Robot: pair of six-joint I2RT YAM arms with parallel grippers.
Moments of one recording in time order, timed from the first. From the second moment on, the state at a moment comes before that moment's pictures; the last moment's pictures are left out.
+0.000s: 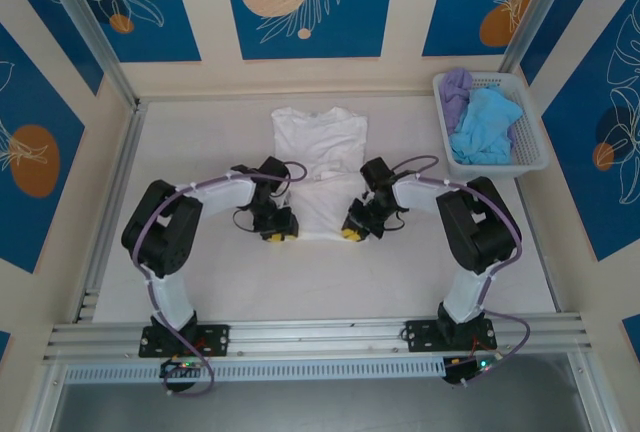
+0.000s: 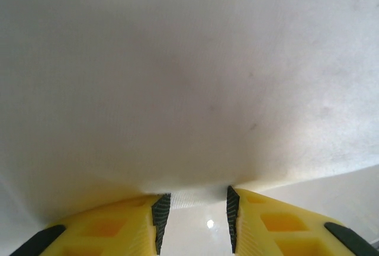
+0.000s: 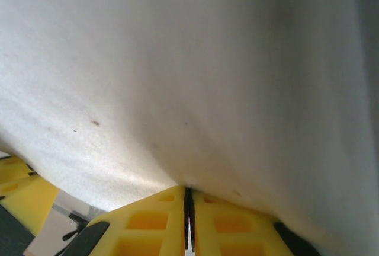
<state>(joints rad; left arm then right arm) -0.55 1.83 1.11 -0.76 0.38 -0.52 0.47 1.78 0.95 -0.56 -0.56 0.94</state>
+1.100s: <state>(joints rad) -0.55 1.77 1.15 -0.76 0.51 -0.67 0.60 1.75 1.09 -0.76 -0.34 0.95</state>
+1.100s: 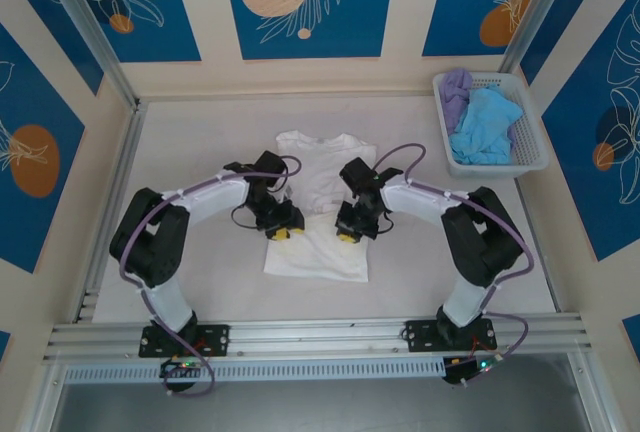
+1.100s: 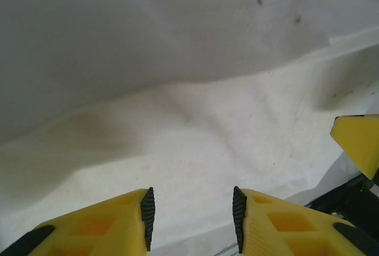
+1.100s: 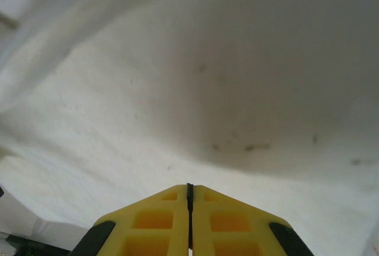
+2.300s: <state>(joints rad) -0.31 1.93 1.38 -0.72 0.42 -0.59 0.37 1.87 1.22 -0.84 -0.37 0.91</state>
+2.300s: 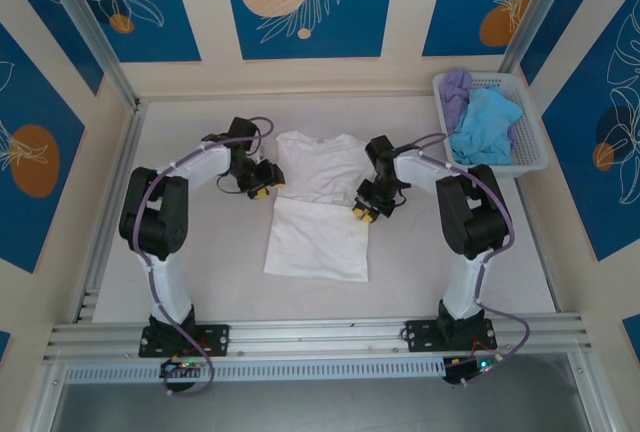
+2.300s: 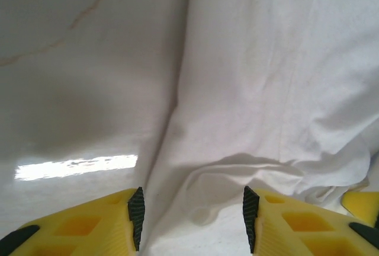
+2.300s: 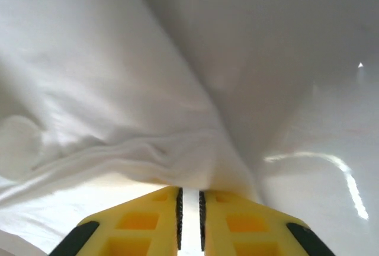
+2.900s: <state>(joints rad) -0.70 1.76 1.11 -0.79 0.61 -0.49 0.69 1.46 0.72 -0.59 -0.52 1.04</state>
